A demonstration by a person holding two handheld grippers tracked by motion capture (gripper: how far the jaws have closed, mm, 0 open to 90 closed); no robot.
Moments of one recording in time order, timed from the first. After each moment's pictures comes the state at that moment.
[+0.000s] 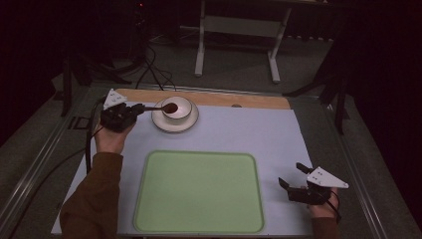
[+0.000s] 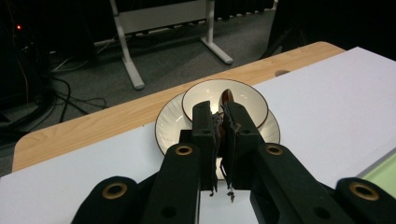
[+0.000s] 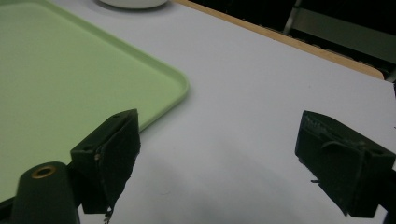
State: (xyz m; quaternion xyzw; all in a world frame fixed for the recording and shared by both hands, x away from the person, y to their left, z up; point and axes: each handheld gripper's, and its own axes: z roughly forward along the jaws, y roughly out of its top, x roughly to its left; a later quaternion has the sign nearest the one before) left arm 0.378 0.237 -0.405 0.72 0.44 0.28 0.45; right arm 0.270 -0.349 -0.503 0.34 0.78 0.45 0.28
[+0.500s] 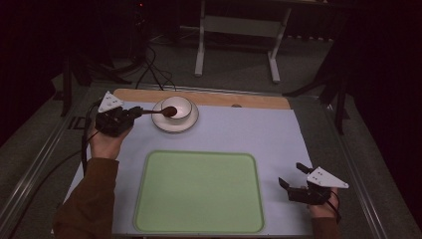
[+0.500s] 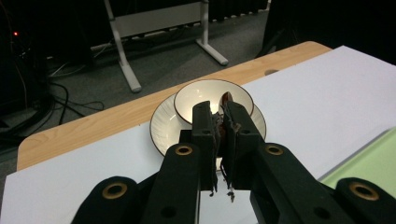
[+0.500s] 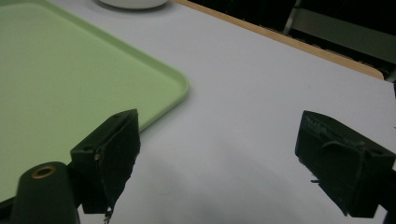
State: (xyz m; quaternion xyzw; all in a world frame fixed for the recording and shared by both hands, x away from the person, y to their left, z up) left arm 0.358 0.237 -0.397 0.73 0.43 0.28 0.46; right arm 0.270 -0.349 -0.503 0.34 0.77 0.46 0.28
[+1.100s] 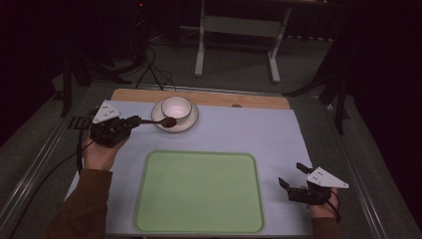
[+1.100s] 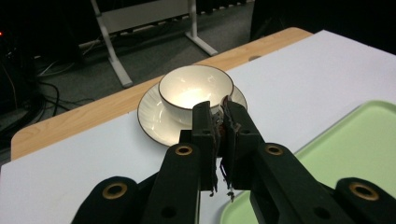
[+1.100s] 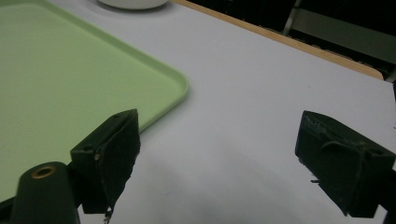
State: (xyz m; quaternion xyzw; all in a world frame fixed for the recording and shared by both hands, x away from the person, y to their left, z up) left arm 0.329 0.239 -0.397 0.75 0.41 0.27 0.45; right arm 0.269 -0.349 -0.502 0.34 0.77 0.46 0.28
